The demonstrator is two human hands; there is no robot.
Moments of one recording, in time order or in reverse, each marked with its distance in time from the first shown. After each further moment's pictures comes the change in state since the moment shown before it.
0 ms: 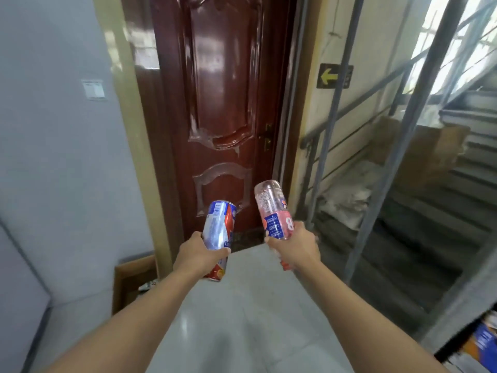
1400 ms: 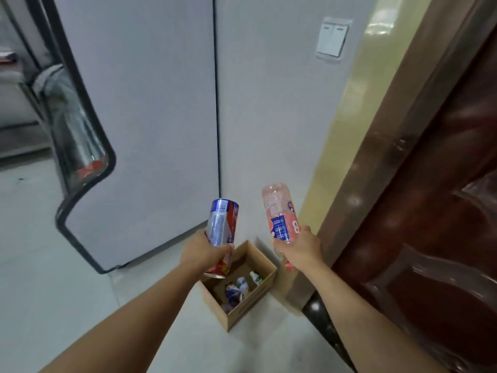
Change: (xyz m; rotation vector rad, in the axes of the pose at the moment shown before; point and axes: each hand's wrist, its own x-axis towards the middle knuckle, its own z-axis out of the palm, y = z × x) left_hand 0.393 -0.131 -0.029 -0.267 0.785 -0.985; right_hand 0.421 -0.300 0.439 -0.163 -1.016 -0.793
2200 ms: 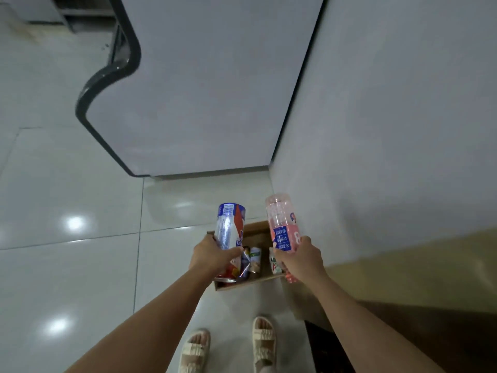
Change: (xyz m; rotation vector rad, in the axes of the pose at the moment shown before) left_hand 0.183 -0.055 0.149 -0.188 0.096 -0.625; right_hand 0.271 0.057 0.156 -0.325 -0.591 -0.093
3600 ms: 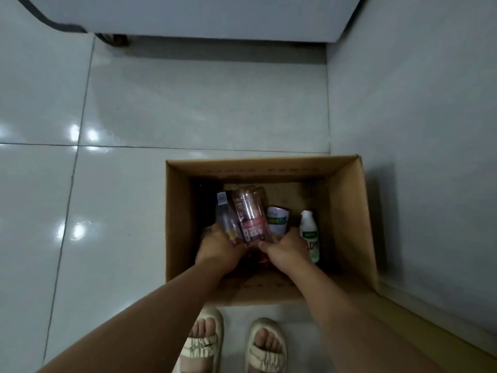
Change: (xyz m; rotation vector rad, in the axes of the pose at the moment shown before) left_hand 0.335 -0.212 0.298 0.116 -0.082 -0.248; right_hand 0.329 0.198 0.313 -0.152 -0.334 0.176
